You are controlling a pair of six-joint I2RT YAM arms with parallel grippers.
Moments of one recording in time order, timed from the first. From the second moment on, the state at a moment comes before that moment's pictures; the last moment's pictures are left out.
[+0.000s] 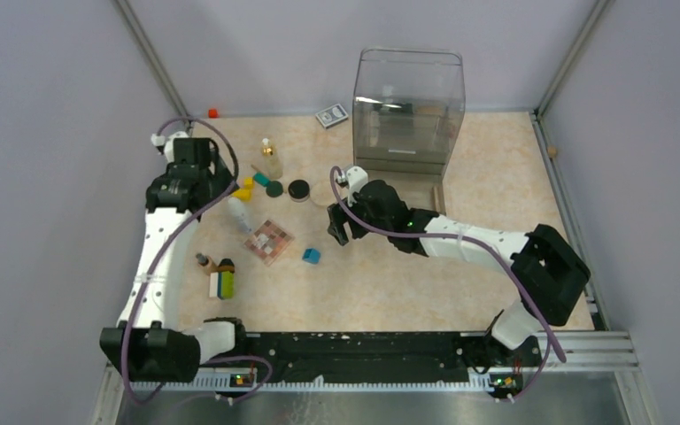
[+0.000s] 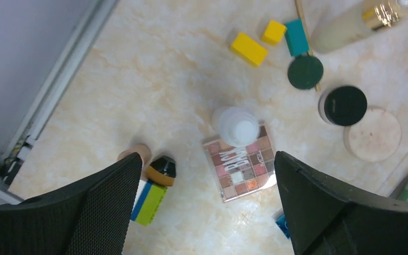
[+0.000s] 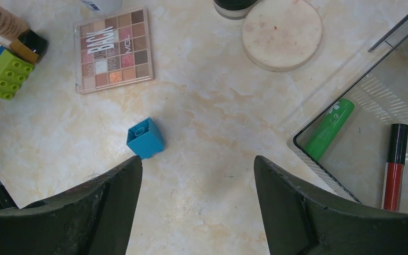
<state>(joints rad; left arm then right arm) -0.04 1.23 1.27 -0.90 -0.36 -0.50 0.89 1.58 1.02 0.04 0.01 0.20</state>
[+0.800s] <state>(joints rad) 0.33 1.15 0.90 -0.88 -0.19 -0.47 0.89 1.56 1.01 0.04 -0.03 0.20</state>
